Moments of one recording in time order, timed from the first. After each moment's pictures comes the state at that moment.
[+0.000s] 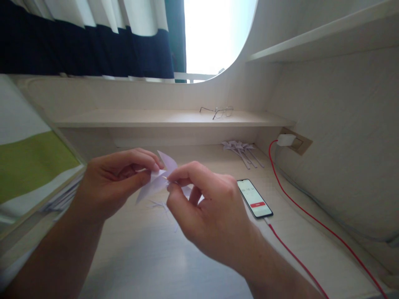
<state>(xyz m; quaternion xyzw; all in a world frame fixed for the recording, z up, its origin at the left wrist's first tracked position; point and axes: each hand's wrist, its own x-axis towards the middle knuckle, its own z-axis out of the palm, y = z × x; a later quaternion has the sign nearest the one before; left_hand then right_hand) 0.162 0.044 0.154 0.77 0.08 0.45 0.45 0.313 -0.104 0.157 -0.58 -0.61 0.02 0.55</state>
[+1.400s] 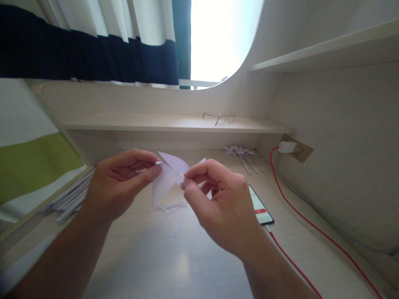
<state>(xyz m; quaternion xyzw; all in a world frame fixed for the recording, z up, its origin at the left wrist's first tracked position) 0.165 0.043 0.149 0.75 0.16 0.50 0.40 0.322 -0.098 0.168 -0.59 -0.56 0.08 0.57</state>
